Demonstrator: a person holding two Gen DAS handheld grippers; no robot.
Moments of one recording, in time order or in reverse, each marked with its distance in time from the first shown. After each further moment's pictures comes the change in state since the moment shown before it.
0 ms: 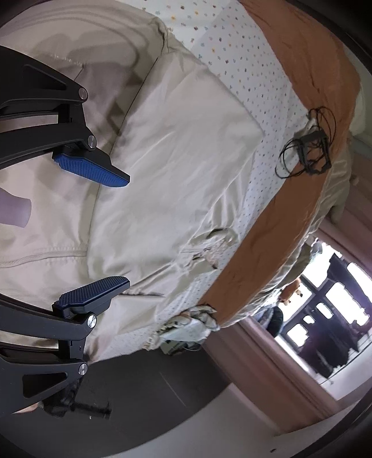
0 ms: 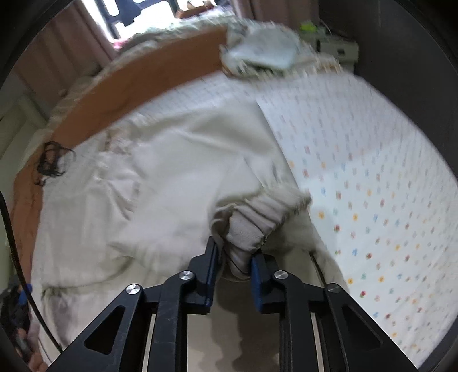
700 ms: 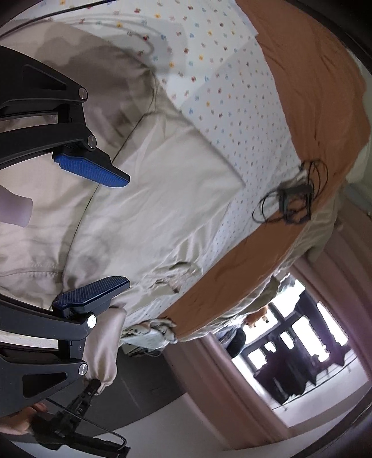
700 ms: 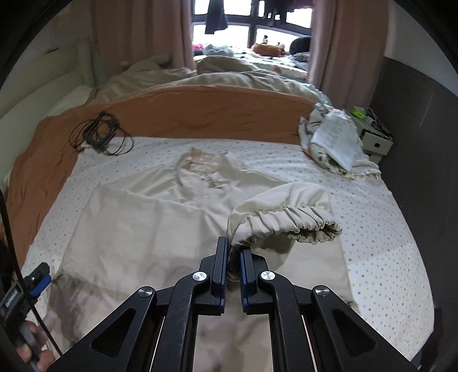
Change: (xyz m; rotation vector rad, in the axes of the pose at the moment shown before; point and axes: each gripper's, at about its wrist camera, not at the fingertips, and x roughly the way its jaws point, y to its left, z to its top) left arm -0.047 0.072 0.028 -0.195 -0.091 0.027; right arm -0.074 0.223 0.009 -0.364 -0.145 -0.074
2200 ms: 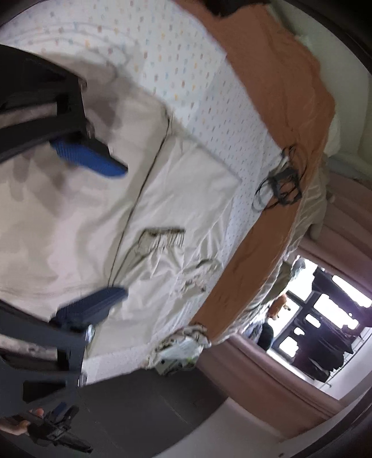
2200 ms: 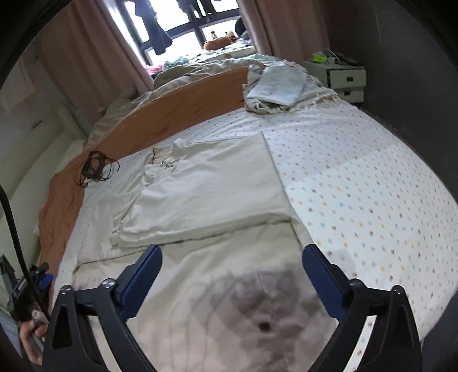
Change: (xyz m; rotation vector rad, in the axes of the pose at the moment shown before) left arm -0.066 -0.041 -0.062 0.248 -0.018 0.138; right arm -0.044 -0.218 -0.160 0.370 -0.008 0.188
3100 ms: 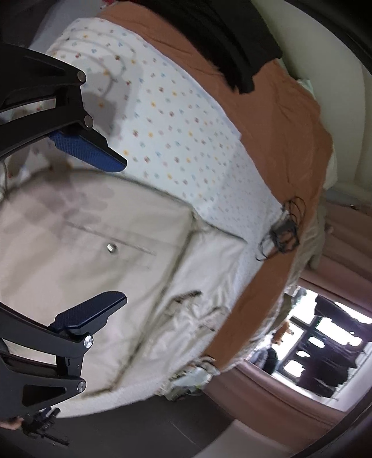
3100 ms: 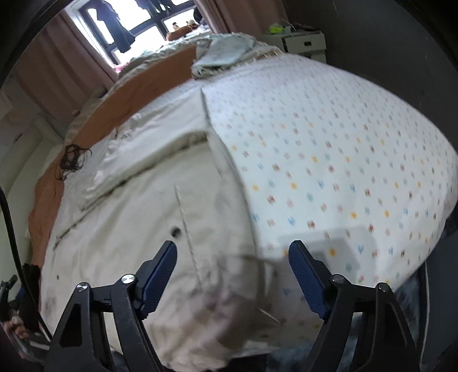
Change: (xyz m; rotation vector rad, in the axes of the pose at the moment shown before) left arm -0.078 0.103 -0.048 0.014 0.038 0.138; right arm -0.011 -0.112 -0.130 0.136 0.071 -0.053
